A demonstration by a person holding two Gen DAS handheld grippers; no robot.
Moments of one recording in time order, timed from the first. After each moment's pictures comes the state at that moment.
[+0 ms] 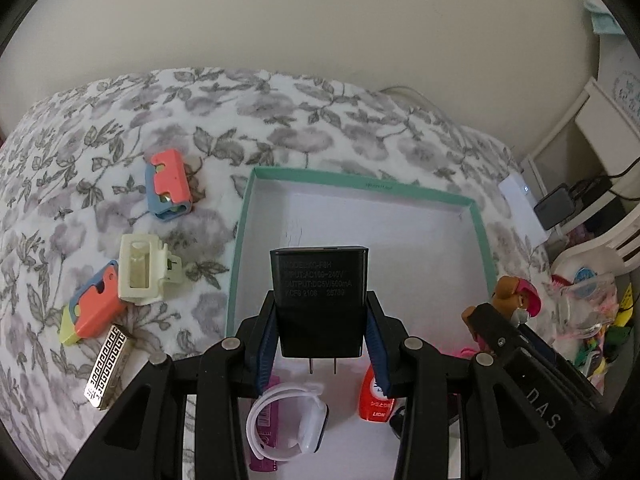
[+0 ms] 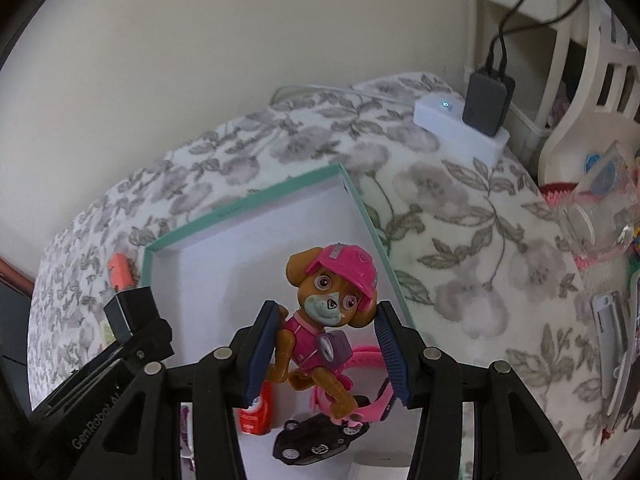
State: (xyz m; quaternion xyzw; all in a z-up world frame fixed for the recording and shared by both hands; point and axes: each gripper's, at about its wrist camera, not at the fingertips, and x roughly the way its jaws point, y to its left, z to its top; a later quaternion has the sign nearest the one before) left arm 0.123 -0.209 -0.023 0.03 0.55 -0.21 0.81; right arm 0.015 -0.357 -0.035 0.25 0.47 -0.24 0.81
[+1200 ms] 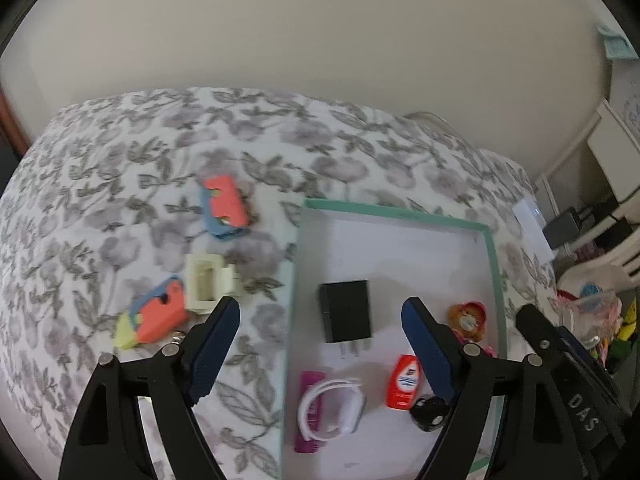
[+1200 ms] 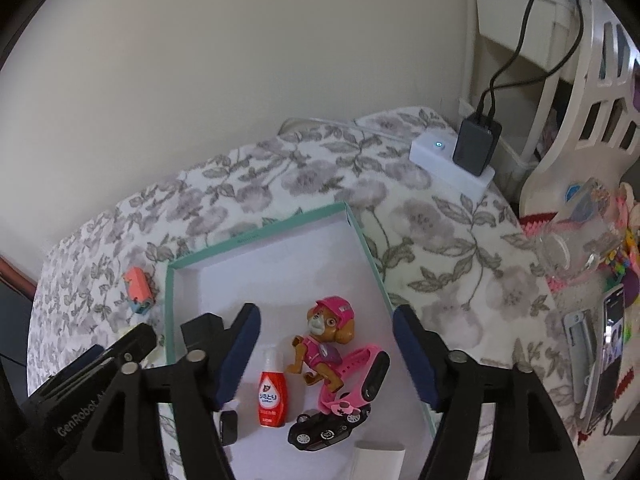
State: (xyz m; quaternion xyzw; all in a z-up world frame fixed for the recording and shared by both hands) left arm 0.133 -0.176 0.020 0.04 0.54 -0.16 0.83; right arm 0.012 -0.344 0.019 0.22 0.44 -0.25 0.84
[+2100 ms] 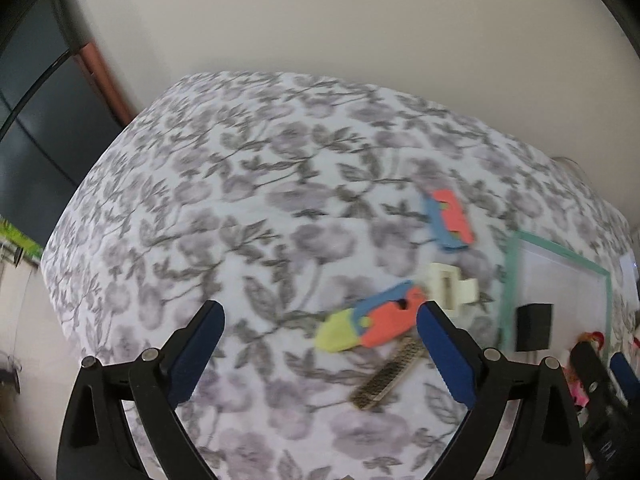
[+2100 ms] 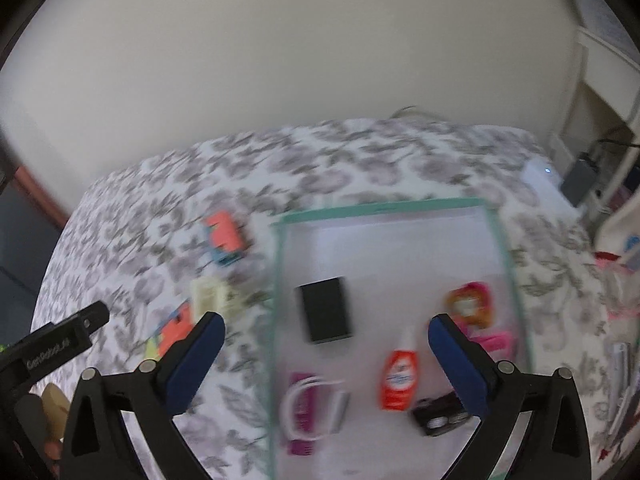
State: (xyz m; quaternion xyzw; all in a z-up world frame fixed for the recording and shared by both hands) left arm 0.166 -0.014 0.026 0.05 0.54 0.03 0.84; right arm 0.069 -0.223 0.008 0.15 0.47 -0.12 0.86
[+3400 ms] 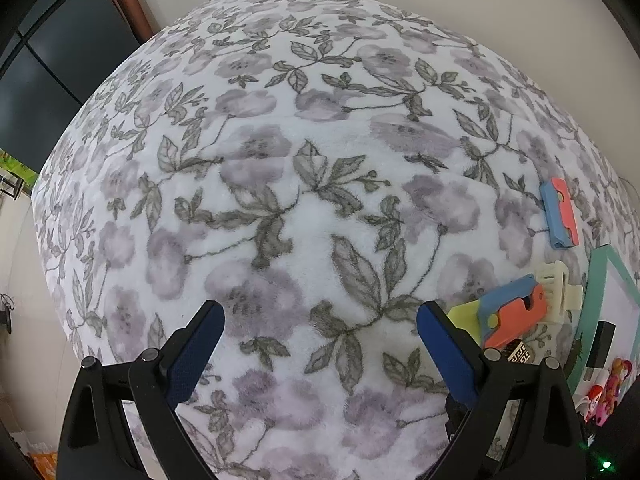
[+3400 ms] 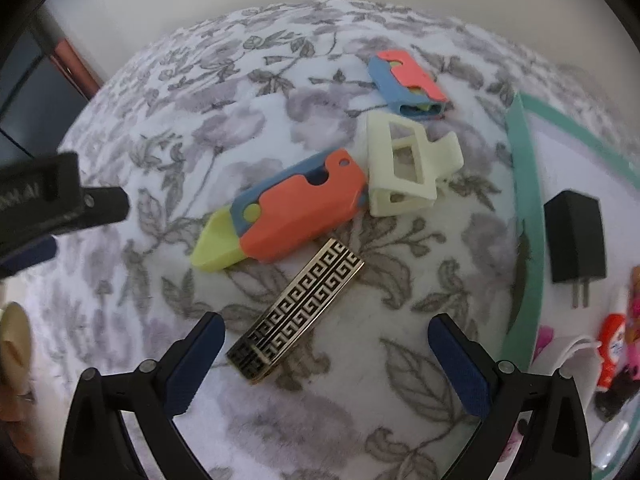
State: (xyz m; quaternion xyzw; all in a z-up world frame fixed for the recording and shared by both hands) left arm 0.196 0.076 -0.045 -0.02 0.62 0.08 0.78; right arm 0.111 -0.088 -0.103 0.06 0.58 -0.01 0.81
